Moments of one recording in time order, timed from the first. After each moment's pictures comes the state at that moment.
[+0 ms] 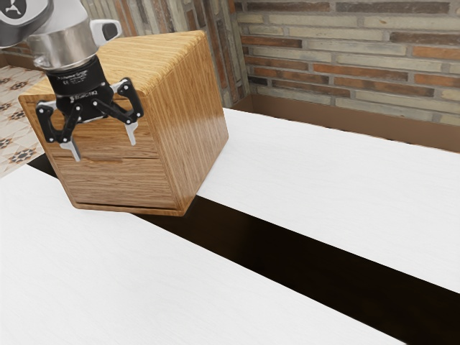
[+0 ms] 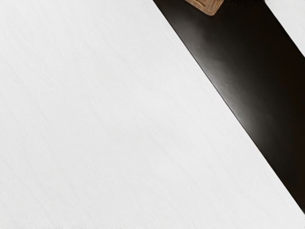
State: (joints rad) arm 0.97 -0.10 -0.73 -1.36 -0.04 1.29 -0.73
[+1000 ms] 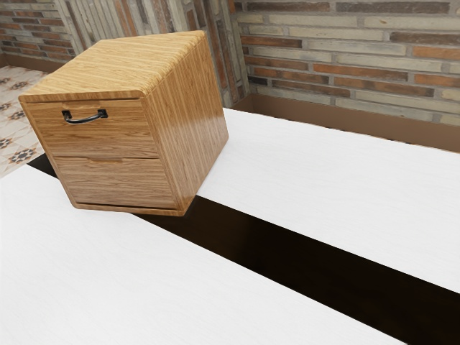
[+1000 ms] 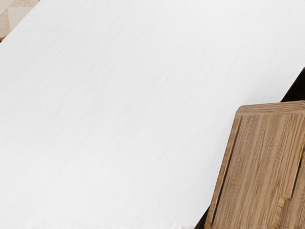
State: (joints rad) arm 1.30 -0.31 -0.49 -1.57 -0.15 1.55 -1.46
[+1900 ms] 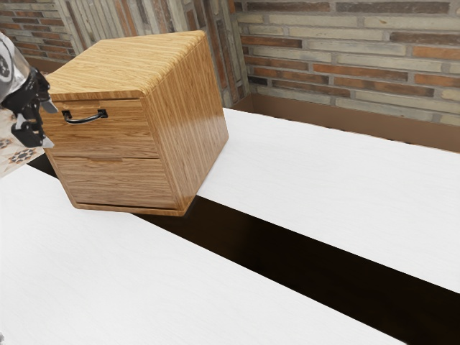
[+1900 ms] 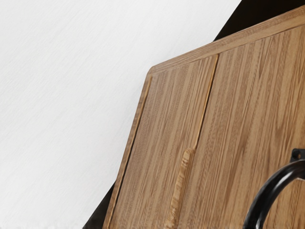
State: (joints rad) arm 1.93 -0.54 -1.05 -1.70 -0.52 1.92 -1.37
